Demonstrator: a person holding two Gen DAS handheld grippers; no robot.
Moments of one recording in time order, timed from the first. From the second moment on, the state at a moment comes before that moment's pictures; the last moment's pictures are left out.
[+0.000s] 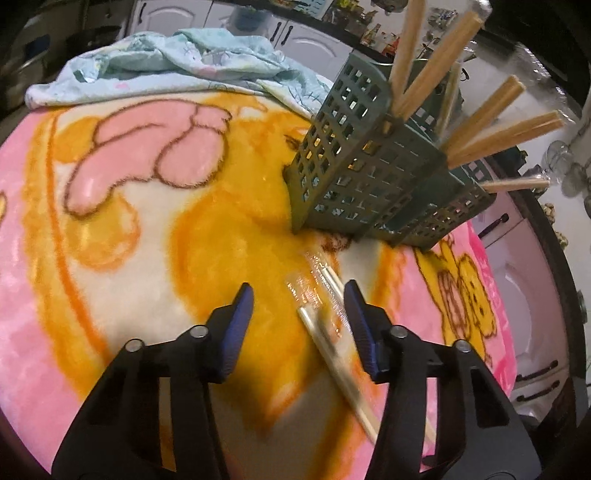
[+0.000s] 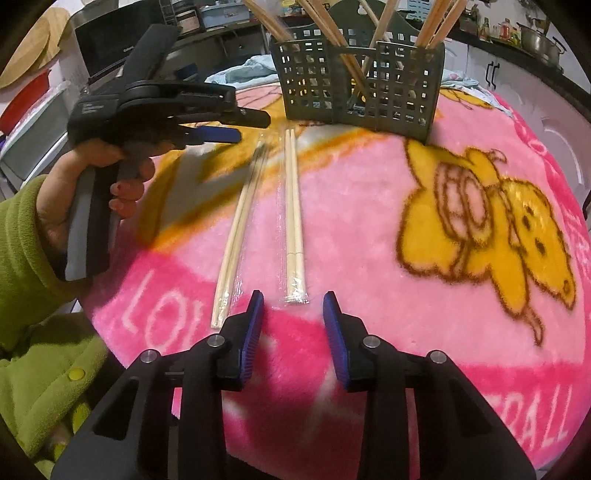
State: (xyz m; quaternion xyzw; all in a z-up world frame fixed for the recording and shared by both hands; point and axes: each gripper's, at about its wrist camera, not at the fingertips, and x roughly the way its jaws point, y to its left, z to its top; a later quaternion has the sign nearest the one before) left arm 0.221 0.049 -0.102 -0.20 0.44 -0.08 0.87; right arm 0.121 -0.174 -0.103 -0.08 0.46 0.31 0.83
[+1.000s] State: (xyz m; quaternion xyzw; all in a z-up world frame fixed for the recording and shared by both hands) left arm 0.213 0.053 -0.072 -0.19 0.41 -0.09 0.89; right arm 0.122 -0.189 -0.069 -0.08 0.42 0.29 0.86
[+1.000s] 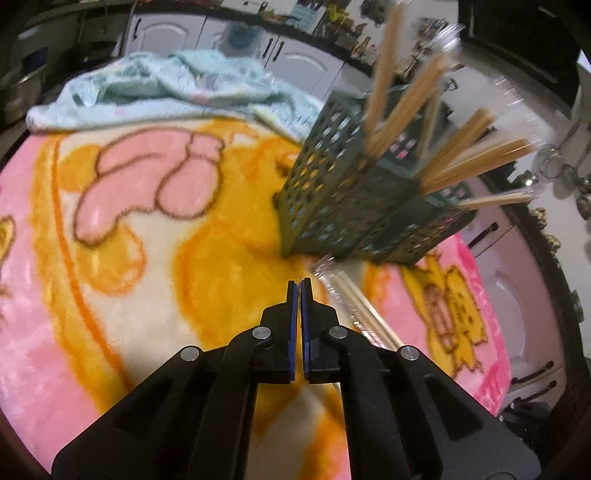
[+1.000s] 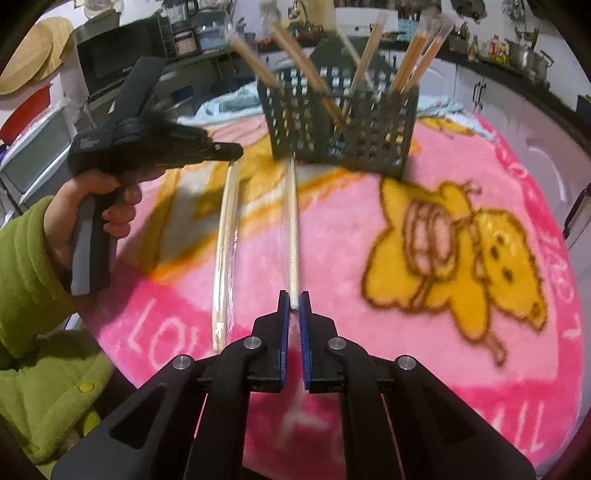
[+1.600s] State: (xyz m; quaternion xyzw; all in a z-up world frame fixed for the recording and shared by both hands) left arm 0.175 0.013 0.024 -0.15 0.32 -0.16 0.92; right arm 0.107 -0.203 -0.024 -0.08 0.36 0.29 0.88
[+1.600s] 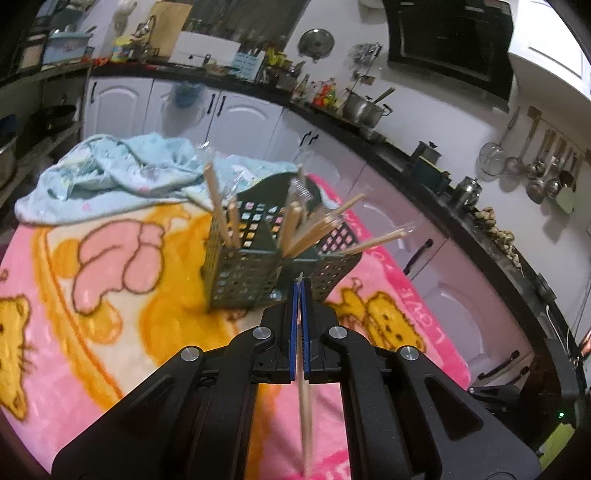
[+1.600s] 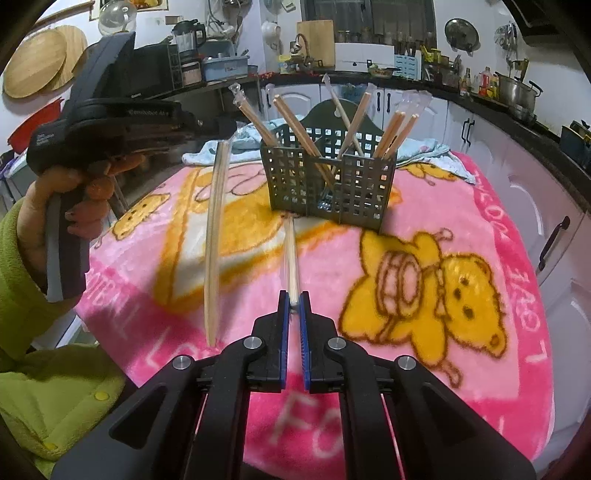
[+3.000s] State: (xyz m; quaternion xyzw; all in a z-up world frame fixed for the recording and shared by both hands) left arm 0.180 -0.017 0.205 -0.13 0.14 -0.19 0.96; right arm 0.145 -0.229 0.178 -0.10 0.17 0.26 0.95
